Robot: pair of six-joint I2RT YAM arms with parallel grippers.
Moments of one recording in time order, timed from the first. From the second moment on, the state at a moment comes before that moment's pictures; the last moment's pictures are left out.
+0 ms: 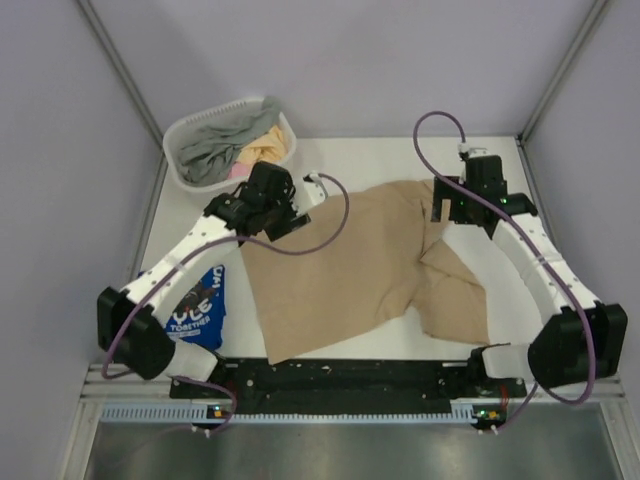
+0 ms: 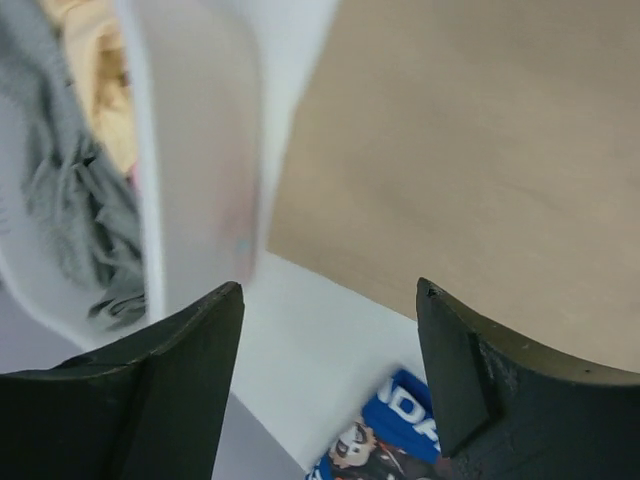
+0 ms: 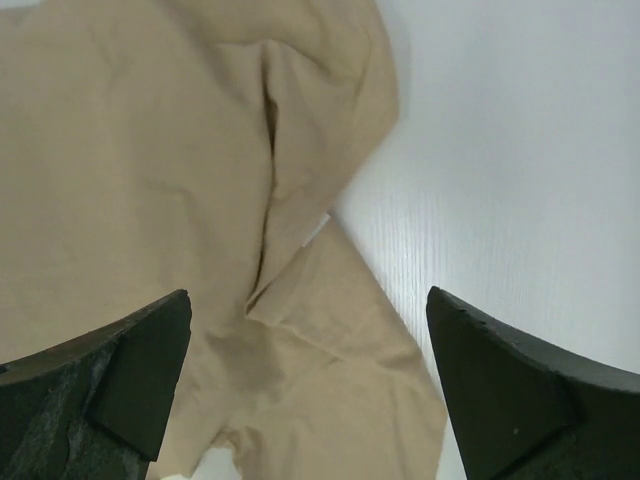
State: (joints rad) left arm -0.50 1.52 1.37 -0.64 -0.21 0.67; right arm 0.17 1.40 1.23 -0.64 0.08 0.12
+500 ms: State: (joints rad) left arm -0.92 1.25 0.78 -0.87 0.17 0.63; right arm -0.06 1.04 0.58 -0.66 0.23 0.67
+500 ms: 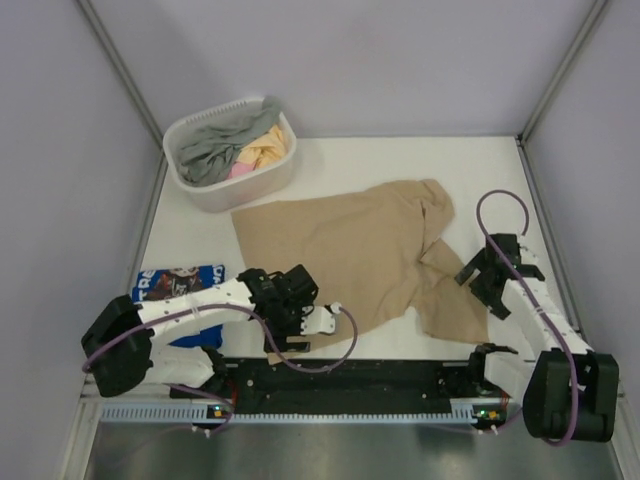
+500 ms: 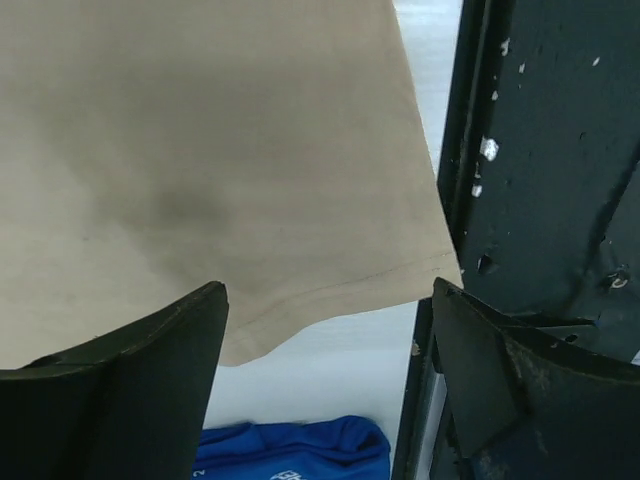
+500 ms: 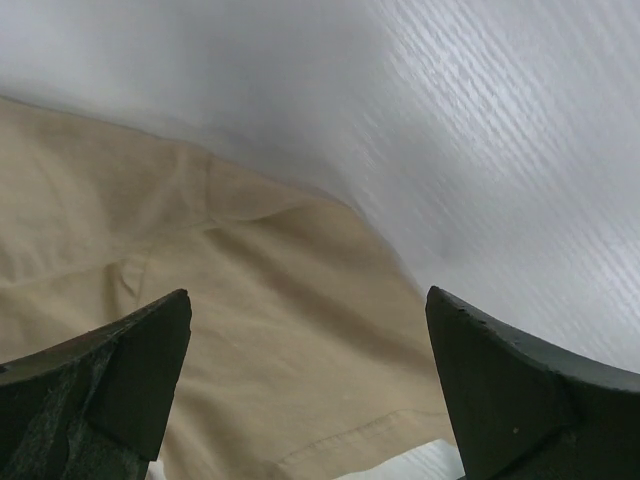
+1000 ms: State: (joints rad) left arm -0.95 1.51 0.79 -0.81 -0.02 0.50; right arm -0.07 1.14 0.52 -0.58 0.21 0.84
